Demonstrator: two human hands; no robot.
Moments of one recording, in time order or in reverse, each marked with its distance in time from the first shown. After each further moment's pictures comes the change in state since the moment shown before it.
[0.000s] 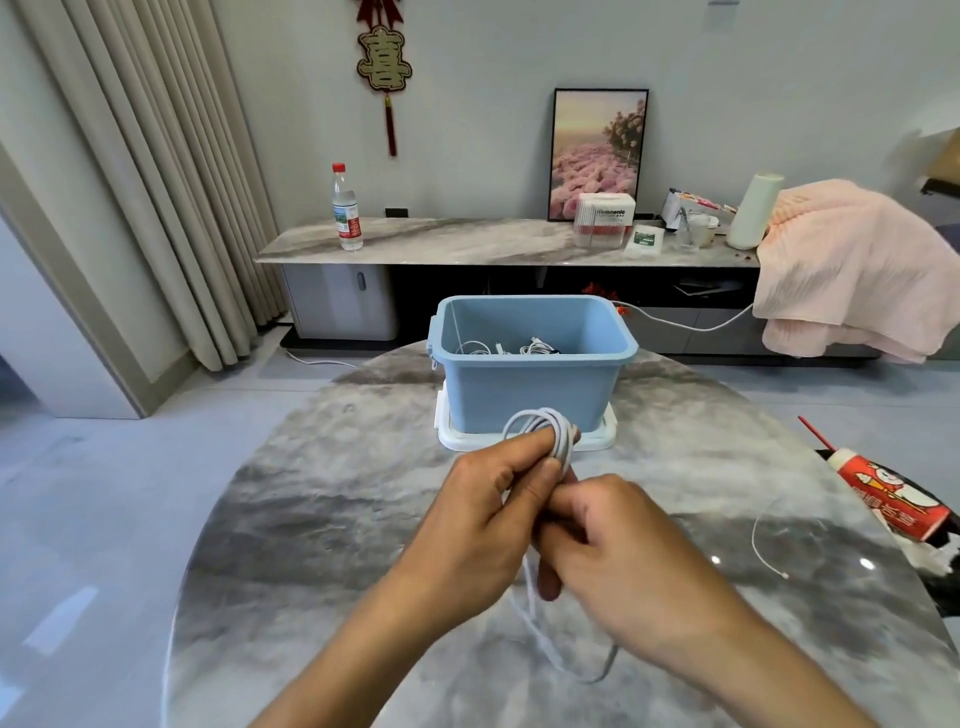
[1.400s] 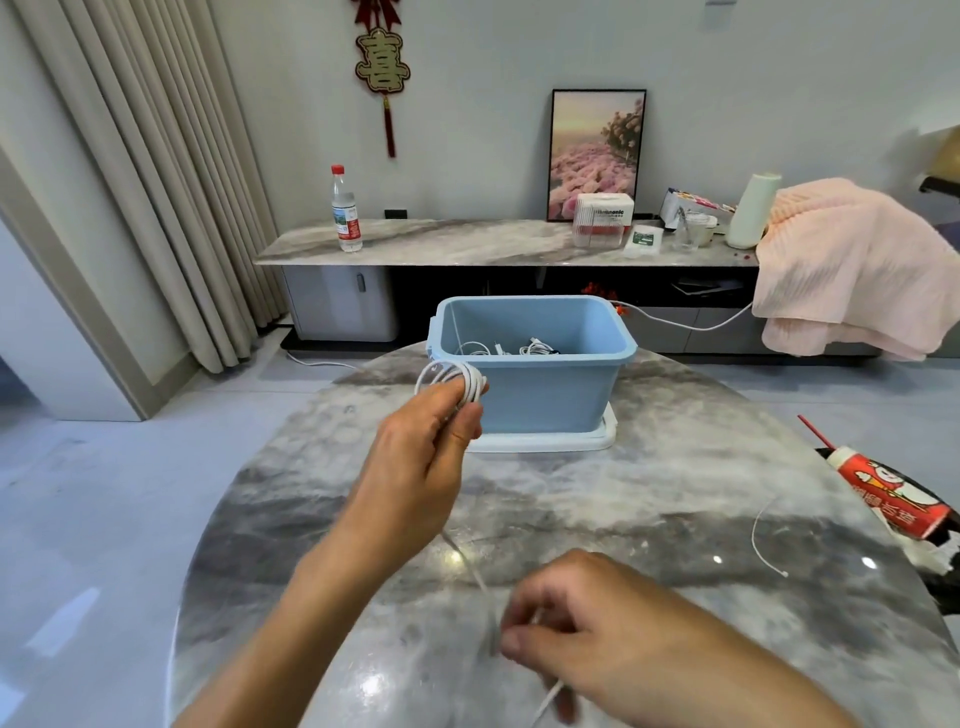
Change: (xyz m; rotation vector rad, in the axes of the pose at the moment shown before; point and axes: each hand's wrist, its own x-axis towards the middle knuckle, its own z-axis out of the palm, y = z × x) left_hand 0.016 -0.021 -0.042 0.342 0.197 0.092; right_hand -0.016 0.011 0.006 0.055 -0.398 -0.006
